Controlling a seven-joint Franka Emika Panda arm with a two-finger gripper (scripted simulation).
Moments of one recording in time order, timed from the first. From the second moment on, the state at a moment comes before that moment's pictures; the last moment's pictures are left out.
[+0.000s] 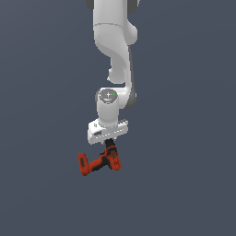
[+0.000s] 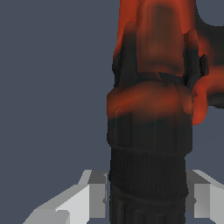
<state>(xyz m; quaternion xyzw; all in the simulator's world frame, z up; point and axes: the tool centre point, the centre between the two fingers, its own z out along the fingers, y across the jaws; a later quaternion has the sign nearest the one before) 0.003 -0.051 0.037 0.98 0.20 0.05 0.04</state>
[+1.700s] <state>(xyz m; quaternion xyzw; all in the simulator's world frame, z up) 0.005 -0.050 0.310 0.98 0.20 0.05 0.04</state>
